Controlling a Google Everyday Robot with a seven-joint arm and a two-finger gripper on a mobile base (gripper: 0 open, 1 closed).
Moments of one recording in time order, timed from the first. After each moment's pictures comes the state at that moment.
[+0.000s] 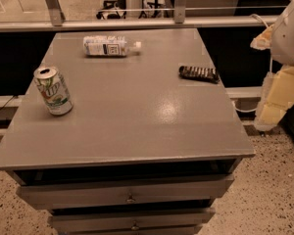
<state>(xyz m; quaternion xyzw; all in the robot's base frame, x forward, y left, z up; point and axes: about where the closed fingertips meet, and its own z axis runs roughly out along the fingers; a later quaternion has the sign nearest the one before) 0.438 -0.216 0.977 -0.60 0.78 -0.04 0.16</state>
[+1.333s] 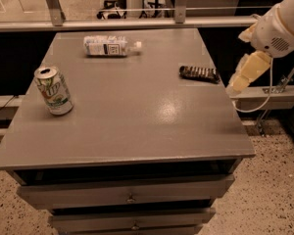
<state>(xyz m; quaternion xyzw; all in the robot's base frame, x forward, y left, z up) 0.566 -0.237 0.934 -0.54 0.80 0.03 0.26</state>
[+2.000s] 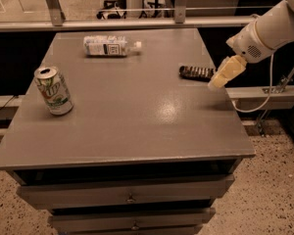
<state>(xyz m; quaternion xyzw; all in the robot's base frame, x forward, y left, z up) 0.635 -0.230 0.889 -0.50 0.81 0.06 0.31</state>
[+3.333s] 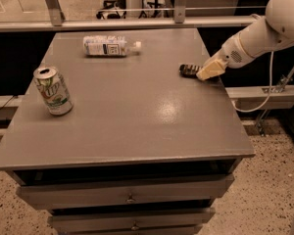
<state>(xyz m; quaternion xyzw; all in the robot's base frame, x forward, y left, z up) 0.686 -0.215 0.839 -0.44 0.83 0.13 0.31</state>
